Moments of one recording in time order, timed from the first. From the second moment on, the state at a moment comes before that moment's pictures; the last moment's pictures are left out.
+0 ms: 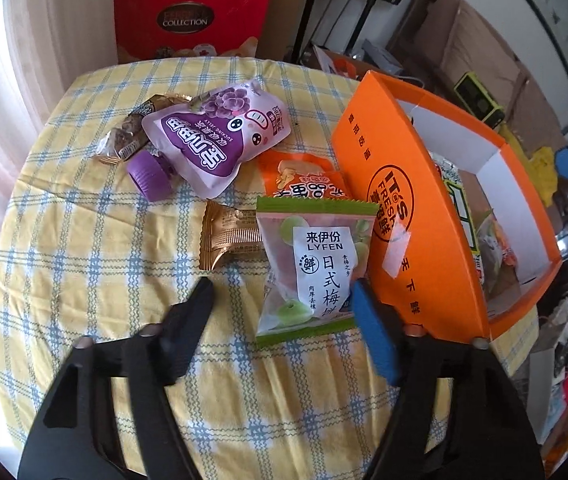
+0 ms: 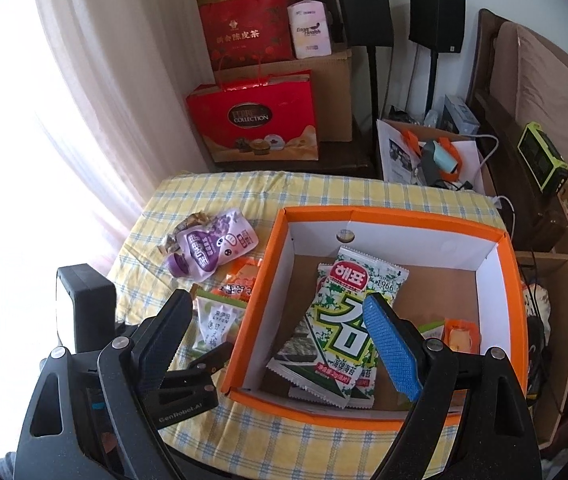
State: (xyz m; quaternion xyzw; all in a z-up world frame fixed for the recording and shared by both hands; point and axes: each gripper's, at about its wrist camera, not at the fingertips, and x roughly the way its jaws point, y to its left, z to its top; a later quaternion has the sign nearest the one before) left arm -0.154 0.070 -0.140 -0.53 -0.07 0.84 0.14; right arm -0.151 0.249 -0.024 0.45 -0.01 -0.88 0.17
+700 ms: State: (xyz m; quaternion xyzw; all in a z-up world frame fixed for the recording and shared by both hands) left arm -0.137 -0.014 -0.080 -0.49 -0.10 0.86 0.12; right arm -0.161 0.203 -0.035 0.47 0.02 -0.86 0.21
